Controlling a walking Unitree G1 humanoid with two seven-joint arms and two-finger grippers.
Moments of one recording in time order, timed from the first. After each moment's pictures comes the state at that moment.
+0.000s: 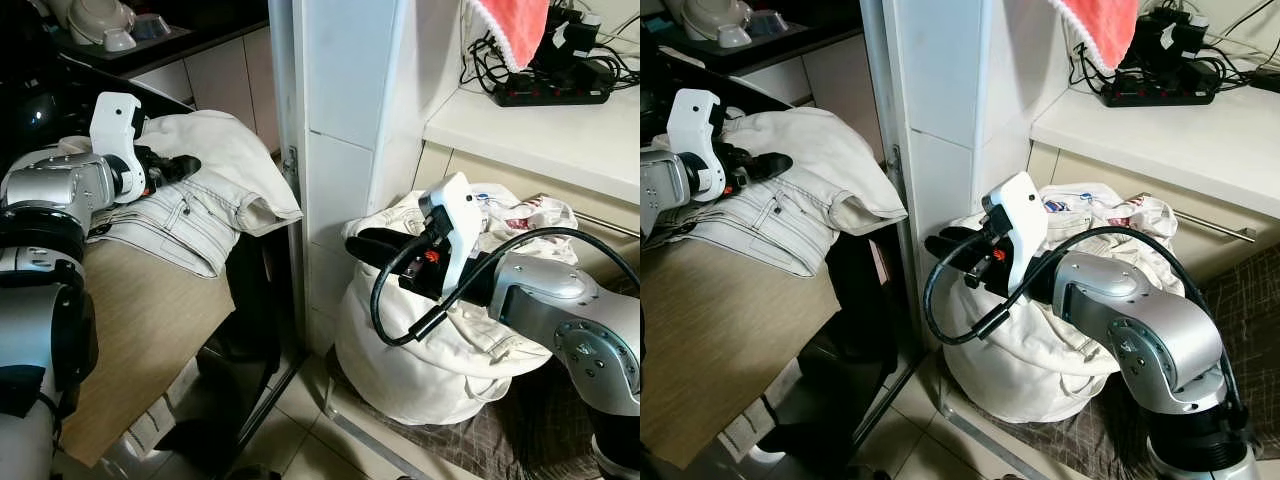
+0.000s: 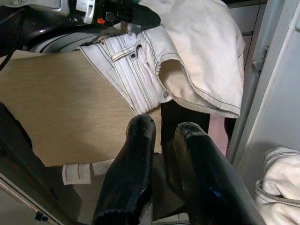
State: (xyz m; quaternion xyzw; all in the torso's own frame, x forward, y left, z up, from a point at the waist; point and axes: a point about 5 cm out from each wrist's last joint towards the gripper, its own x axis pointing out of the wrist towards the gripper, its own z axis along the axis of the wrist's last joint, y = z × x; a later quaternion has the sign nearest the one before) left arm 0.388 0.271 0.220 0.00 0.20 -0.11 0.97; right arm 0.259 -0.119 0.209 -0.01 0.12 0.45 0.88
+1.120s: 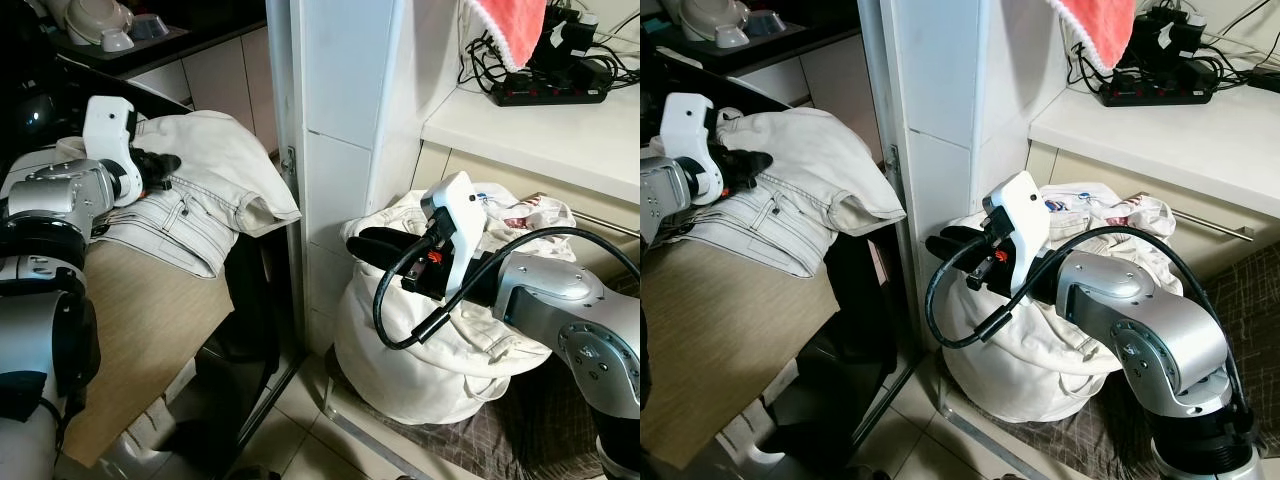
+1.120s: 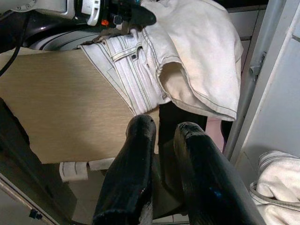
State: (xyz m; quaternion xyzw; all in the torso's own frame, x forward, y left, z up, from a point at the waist) left arm 0.388 0.278 0.215 -0.01 0.17 -0.06 0.98; right arm 0.257 -0.119 0.212 -0.02 0.11 0.46 0.88
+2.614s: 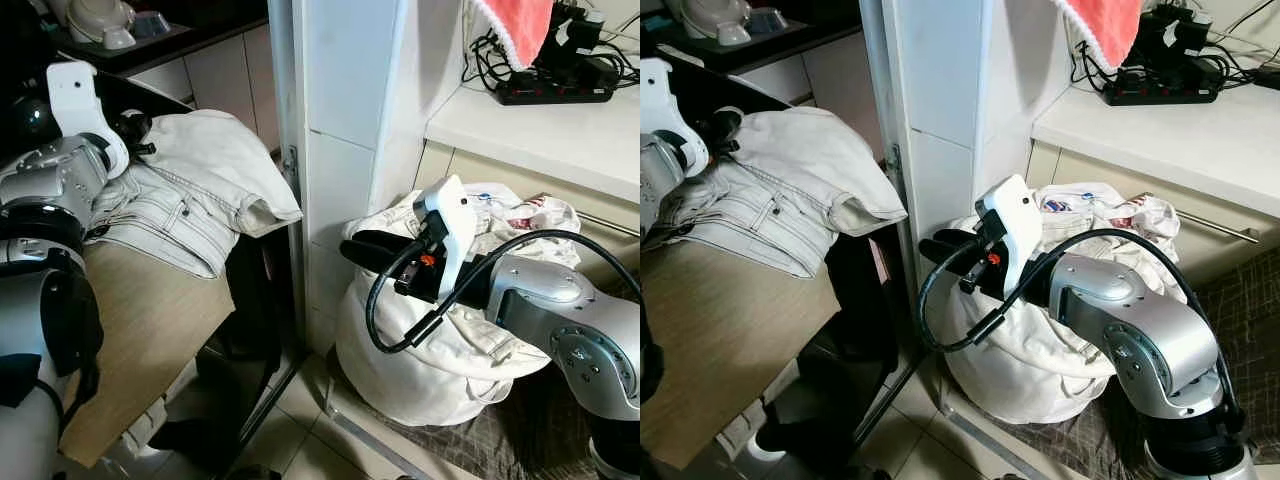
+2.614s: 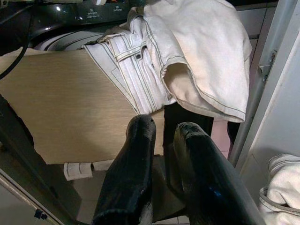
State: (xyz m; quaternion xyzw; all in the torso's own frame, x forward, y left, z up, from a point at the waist) left arm 0.396 0.287 0.239 -0.06 0.07 0.03 1.00; right arm 0.256 -0.113 0.209 -0.01 0.11 0.46 0.88
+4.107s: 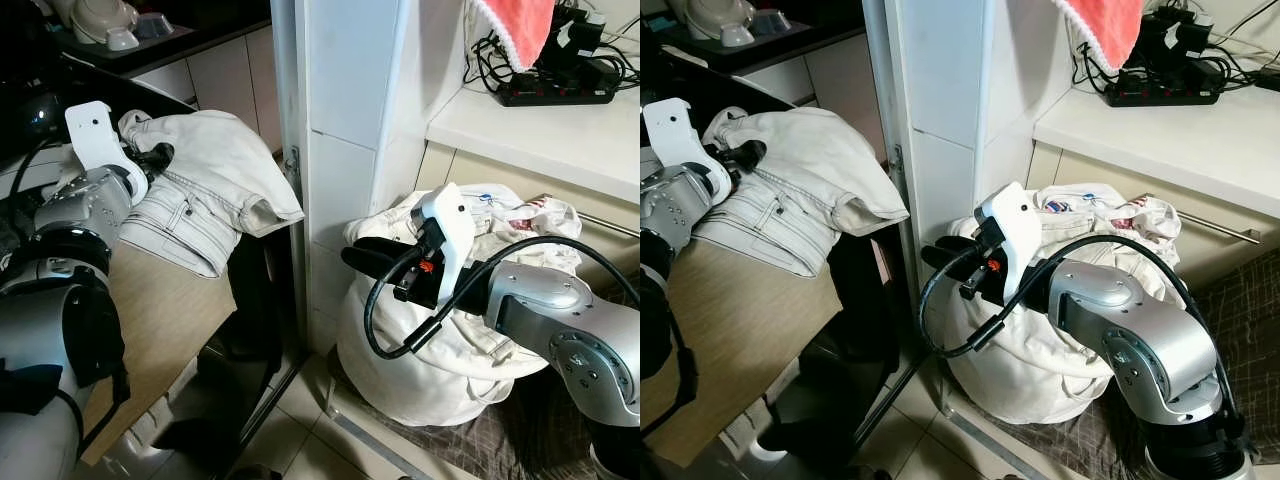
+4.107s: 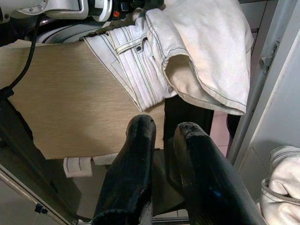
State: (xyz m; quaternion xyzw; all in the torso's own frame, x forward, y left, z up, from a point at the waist) left arm 0.394 0.276 0.199 -0.13 0.11 0.08 0.98; right arm 0.253 -0.114 0.204 -0.02 0.12 0.46 0.88
